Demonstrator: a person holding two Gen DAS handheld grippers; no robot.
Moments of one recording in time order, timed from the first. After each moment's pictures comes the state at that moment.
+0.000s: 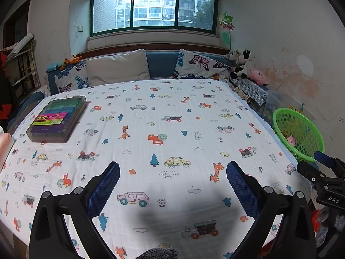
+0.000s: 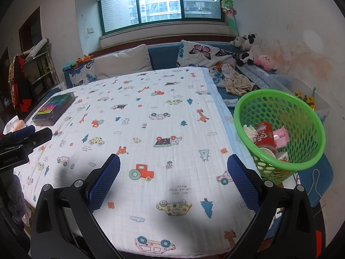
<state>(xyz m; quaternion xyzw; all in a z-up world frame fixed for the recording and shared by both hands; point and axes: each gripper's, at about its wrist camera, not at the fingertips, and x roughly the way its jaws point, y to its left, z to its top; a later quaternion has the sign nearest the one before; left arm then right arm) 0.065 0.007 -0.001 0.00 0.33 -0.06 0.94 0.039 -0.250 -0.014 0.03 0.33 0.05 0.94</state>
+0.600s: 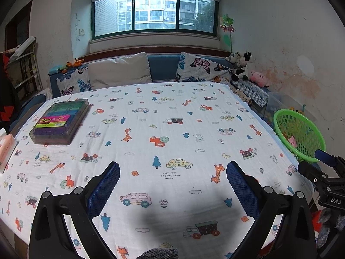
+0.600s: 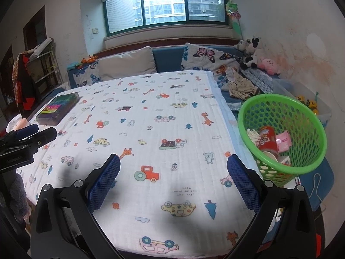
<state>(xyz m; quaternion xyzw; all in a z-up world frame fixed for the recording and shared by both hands) 0.060 0.007 0.001 0.00 0.32 -0.06 0.95 0.037 -0.242 -0.010 0.02 0.32 0.06 0.95</state>
